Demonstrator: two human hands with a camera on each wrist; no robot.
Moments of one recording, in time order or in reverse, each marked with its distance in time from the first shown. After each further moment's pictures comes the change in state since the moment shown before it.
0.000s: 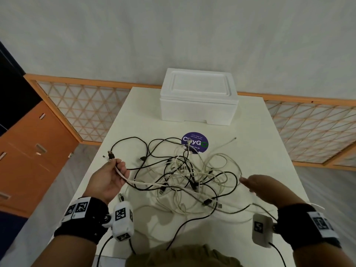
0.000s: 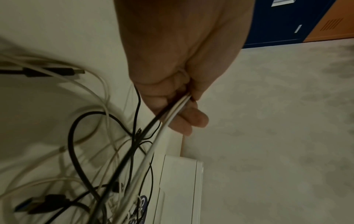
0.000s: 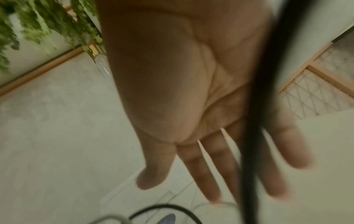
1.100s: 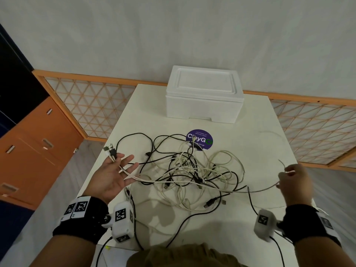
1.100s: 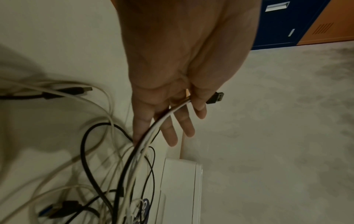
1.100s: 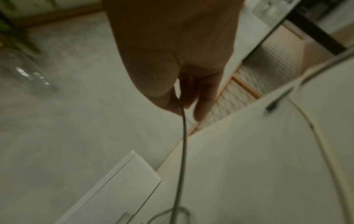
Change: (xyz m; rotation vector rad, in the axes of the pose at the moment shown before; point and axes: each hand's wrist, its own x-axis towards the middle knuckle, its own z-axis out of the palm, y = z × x) left_hand -0.025 0.008 -0.013 0.104 -0.138 0.005; right_hand 0.012 0.053 0.020 0.700 0.811 0.298
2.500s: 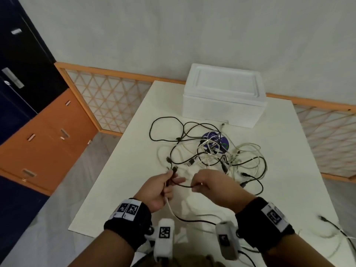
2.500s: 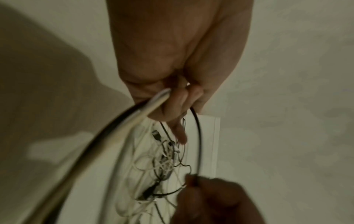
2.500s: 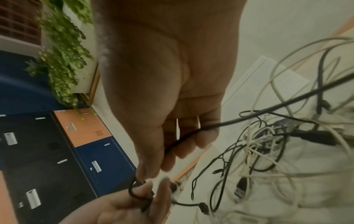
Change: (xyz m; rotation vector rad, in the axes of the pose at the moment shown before) left_hand 0.001 -0.061 0.051 0.022 -0.046 -0.359; right_hand -0.127 -0.167 0.082 -0.260 -1.000 -1.016
